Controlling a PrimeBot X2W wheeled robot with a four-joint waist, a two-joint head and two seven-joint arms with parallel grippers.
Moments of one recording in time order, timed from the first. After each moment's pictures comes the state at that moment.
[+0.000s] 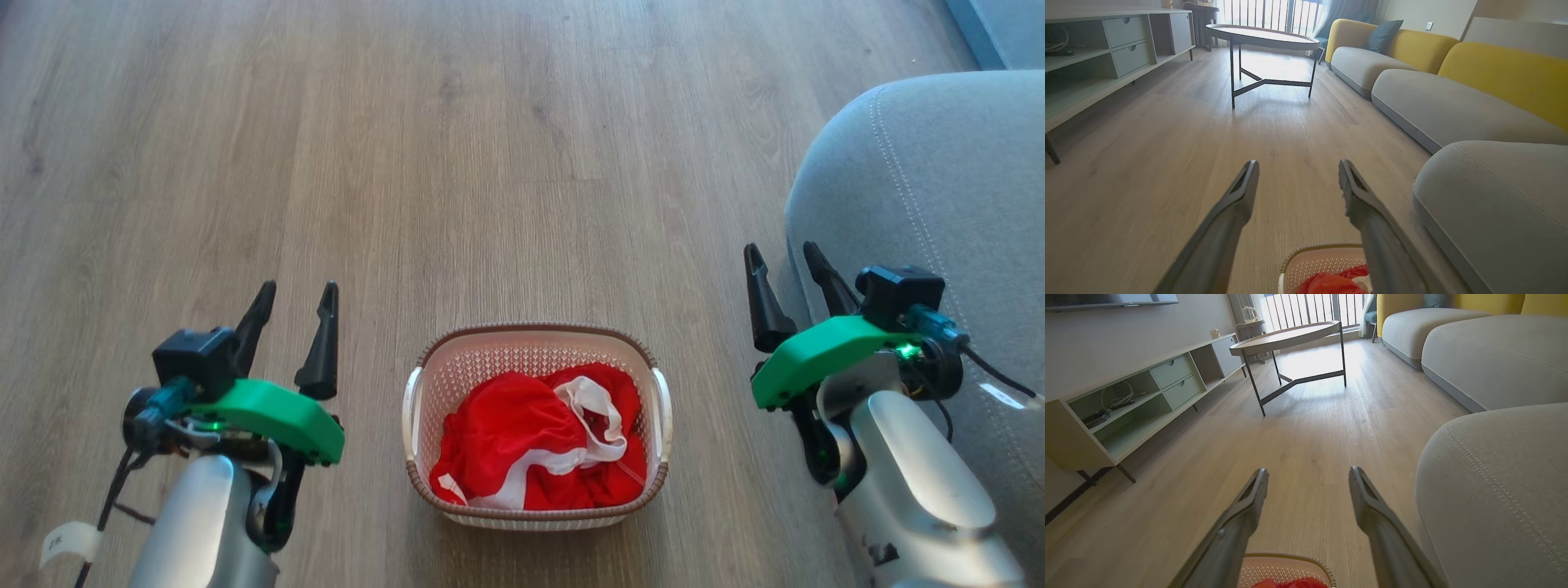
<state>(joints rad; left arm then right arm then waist) -0.23 0.10 -0.15 0.38 -0.31 -0.13 -0.21 -0.39 -0.13 0.25 0.49 0.48 0.12 -0.21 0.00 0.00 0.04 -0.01</state>
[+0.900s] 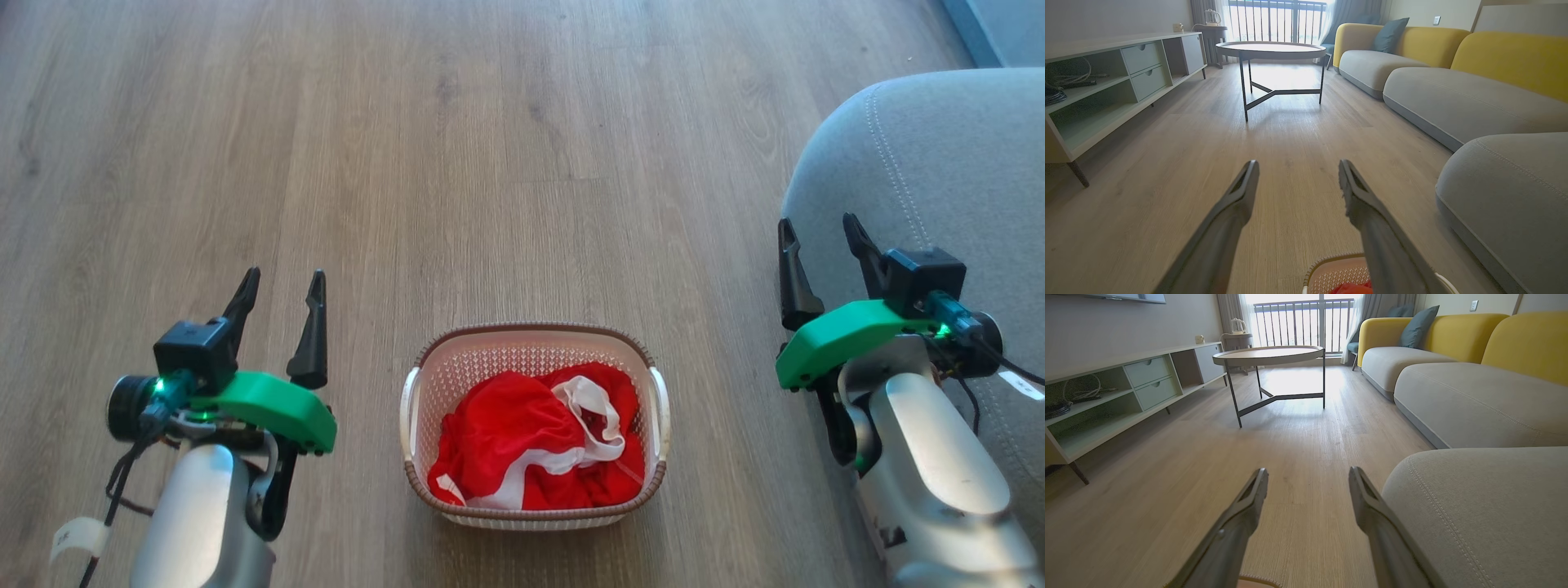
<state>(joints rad) -0.26 0.08 -0.09 0.41 -0.17 -0.13 -0.25 -0.42 -0.13 0.16 0.51 0.30 0.12 -0.25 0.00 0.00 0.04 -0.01</state>
